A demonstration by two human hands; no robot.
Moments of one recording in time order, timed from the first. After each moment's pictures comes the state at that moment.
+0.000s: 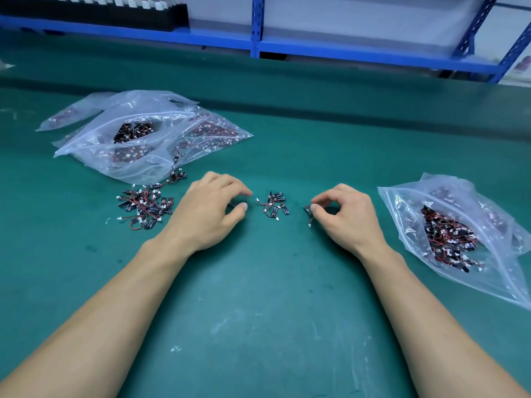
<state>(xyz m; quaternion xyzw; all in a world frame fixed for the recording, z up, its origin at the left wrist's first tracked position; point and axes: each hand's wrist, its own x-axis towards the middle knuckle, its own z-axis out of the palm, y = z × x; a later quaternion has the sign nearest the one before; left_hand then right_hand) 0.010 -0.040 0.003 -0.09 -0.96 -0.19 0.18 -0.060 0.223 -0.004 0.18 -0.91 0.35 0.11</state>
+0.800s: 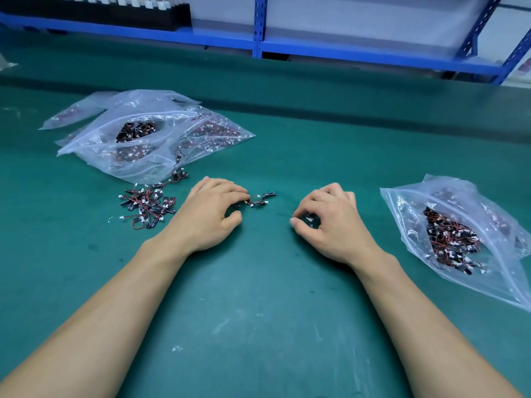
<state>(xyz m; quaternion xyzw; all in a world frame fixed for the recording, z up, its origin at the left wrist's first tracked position) 0.006 -0.048 -0.005 -0.09 -0.97 -0.18 0.11 -0.045 0.207 -0.003 0.33 -0.91 0.23 0.13</state>
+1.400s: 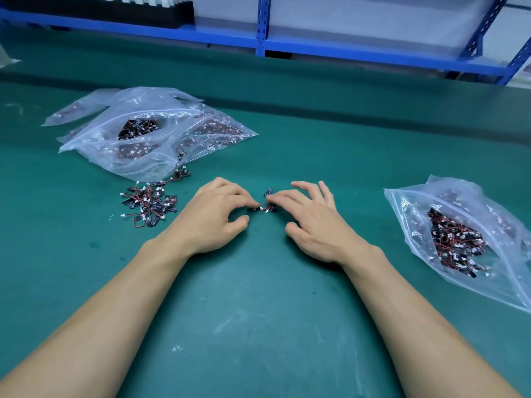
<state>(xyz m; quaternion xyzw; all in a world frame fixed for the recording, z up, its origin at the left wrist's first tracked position) 0.011 -0.044 -0.003 -0.13 -0.96 -0.20 0.13 -0.047 0.185 0.001 0.40 -0.91 0.13 0.00</state>
